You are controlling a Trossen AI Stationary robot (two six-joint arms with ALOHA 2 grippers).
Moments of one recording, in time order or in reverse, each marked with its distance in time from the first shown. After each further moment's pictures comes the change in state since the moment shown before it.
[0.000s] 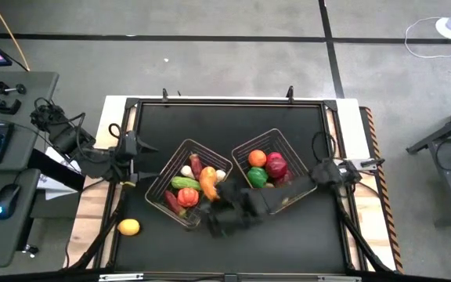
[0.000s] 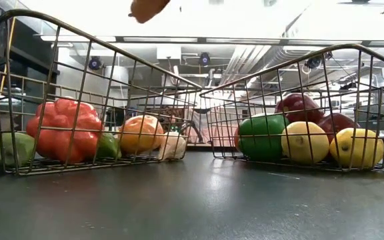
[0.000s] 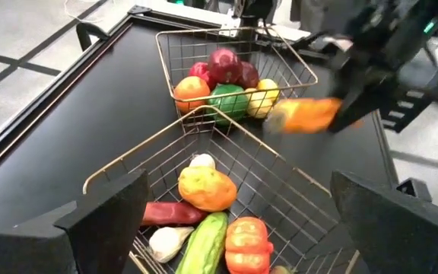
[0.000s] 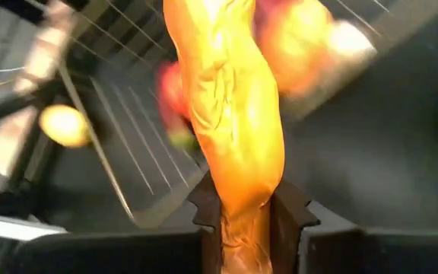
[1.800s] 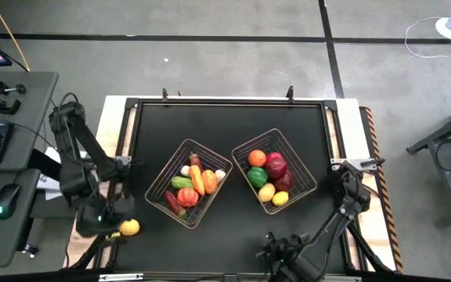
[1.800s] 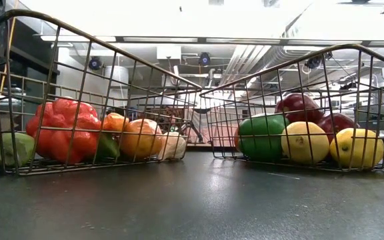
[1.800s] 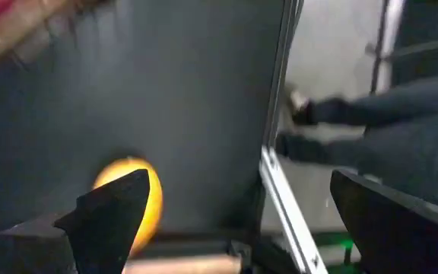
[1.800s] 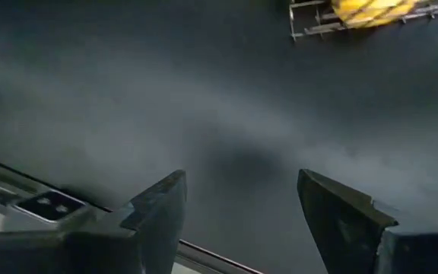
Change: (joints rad) left arm -0.481 0.216 -0.179 0.064 0.518 -0.731; right arm 0.373 -0.057 -0.202 -0.312 -0.178 0.442
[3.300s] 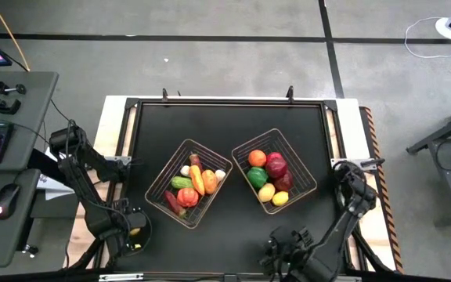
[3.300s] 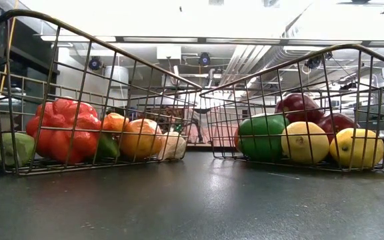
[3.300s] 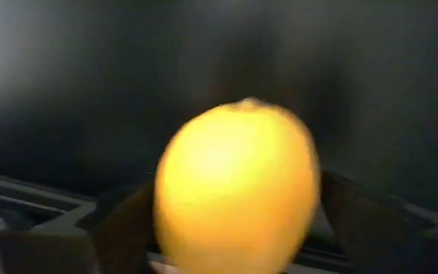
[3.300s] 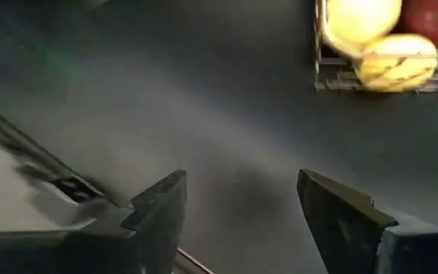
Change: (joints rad) left arm -0.033 0.475 -0.122 0.004 0.185 -0.053; right arm 0.052 -0.034 -0.014 0.000 0.139 -0.155
